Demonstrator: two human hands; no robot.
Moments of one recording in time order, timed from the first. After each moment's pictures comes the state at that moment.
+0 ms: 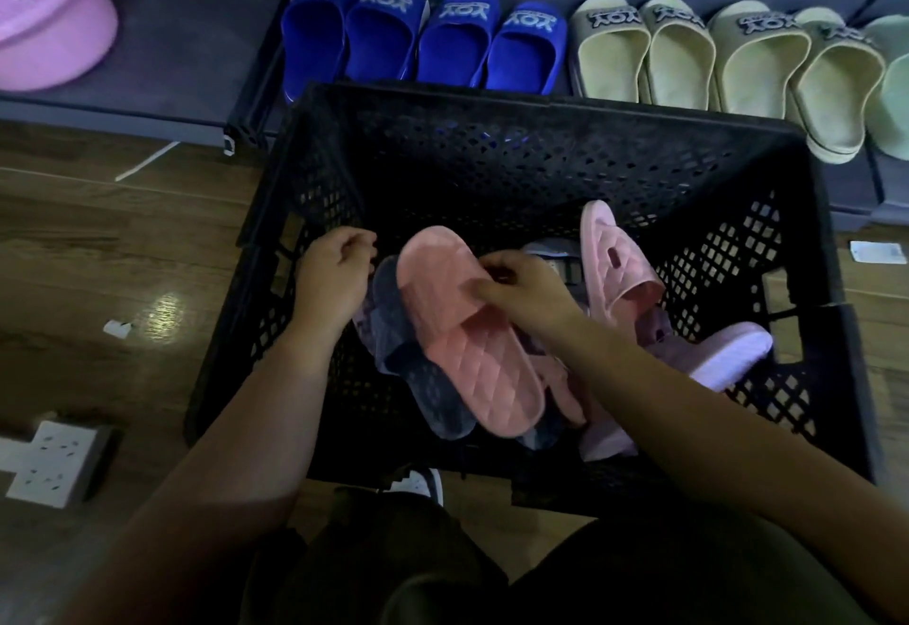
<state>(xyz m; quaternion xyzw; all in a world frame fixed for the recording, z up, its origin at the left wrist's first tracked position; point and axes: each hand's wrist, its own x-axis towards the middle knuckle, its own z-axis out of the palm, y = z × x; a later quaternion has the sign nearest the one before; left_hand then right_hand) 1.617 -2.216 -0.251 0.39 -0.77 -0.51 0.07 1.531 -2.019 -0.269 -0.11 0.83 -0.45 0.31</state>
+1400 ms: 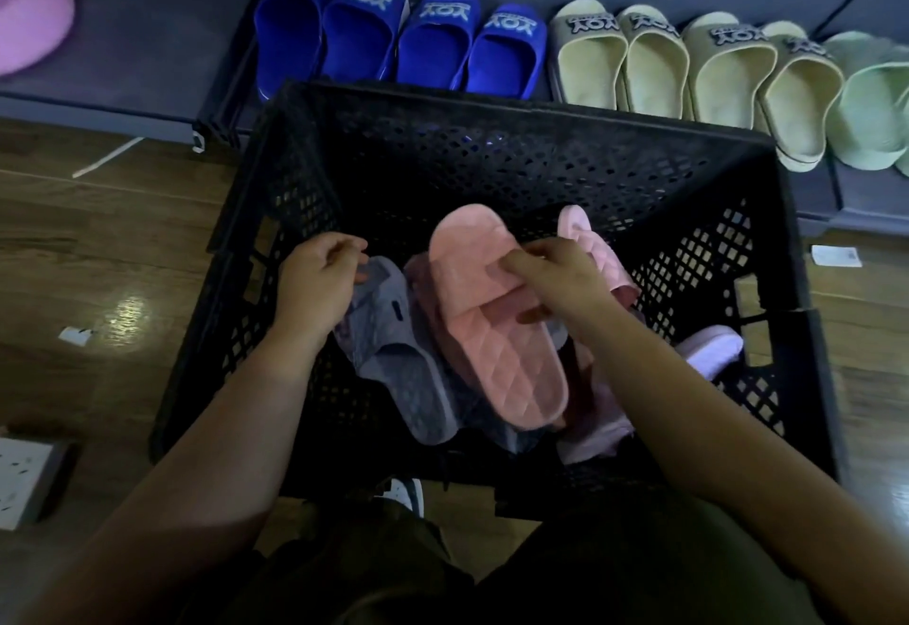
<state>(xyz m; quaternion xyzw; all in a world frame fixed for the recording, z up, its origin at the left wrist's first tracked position) 1.613 -2.217 -0.264 0.38 -0.75 -0.53 0.07 1.513 -1.998 -0.224 0.05 0.81 -0.49 0.31</state>
